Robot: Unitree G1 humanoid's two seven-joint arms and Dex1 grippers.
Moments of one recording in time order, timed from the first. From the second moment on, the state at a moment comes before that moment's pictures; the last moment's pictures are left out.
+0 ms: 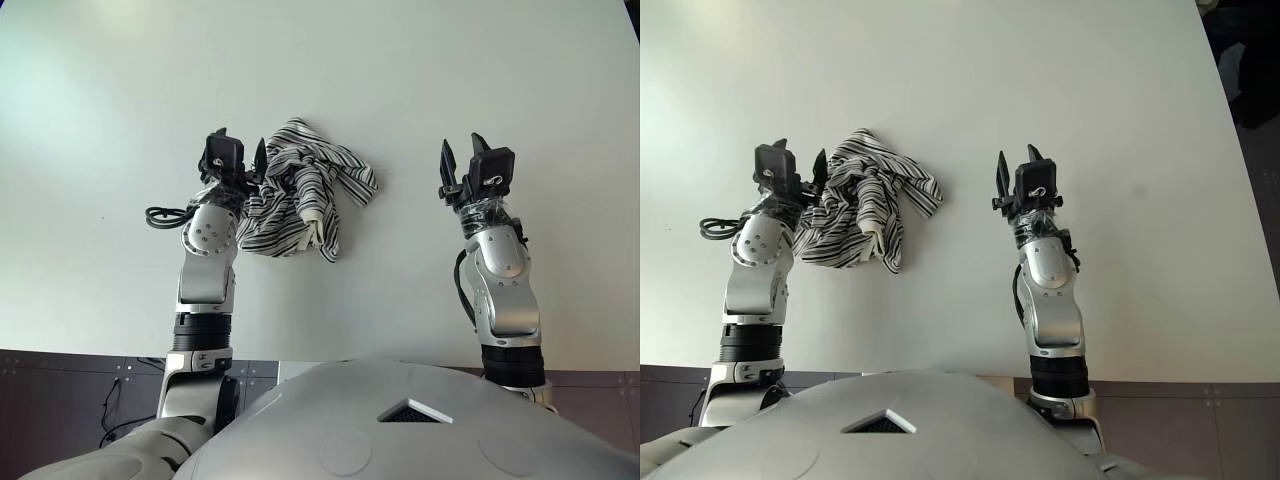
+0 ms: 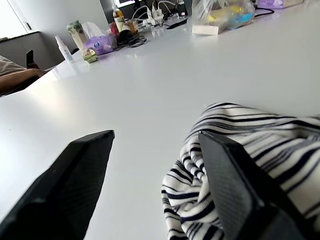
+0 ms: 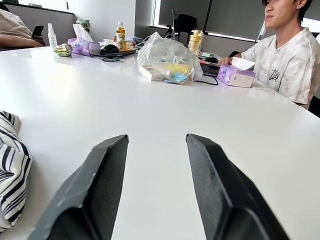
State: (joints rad) left arm -0.02 0.24 0.00 0.07 0.07 0.16 -0.18; right arm 0.13 -0.06 0.12 -0.27 -0.09 0.16 0.08
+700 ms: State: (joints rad) left arm 0.08 0.43 -0.12 -0.38 0.01 0.37 -0.54; right arm 0.46 -0.62 0.09 -0.65 0.13 0.07 0.72
